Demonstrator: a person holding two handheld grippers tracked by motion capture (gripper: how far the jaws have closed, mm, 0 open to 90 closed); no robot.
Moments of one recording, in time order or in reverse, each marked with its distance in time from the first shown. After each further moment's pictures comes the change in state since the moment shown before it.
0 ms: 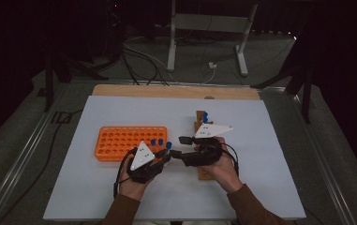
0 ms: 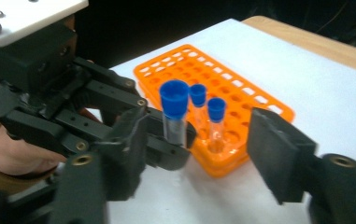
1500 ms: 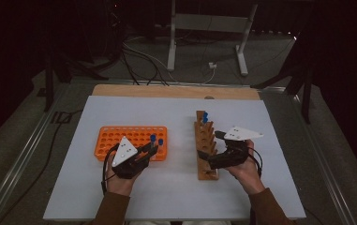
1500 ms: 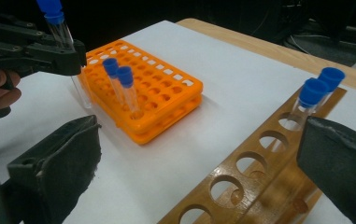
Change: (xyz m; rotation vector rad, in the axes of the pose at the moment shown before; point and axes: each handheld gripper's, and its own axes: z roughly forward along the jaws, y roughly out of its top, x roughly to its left) left arm 0.027 0.001 -0.027 -0.066 0.074 -0.050; right arm -0.037 -0.038 -0.050 -0.054 -0.203 0.033
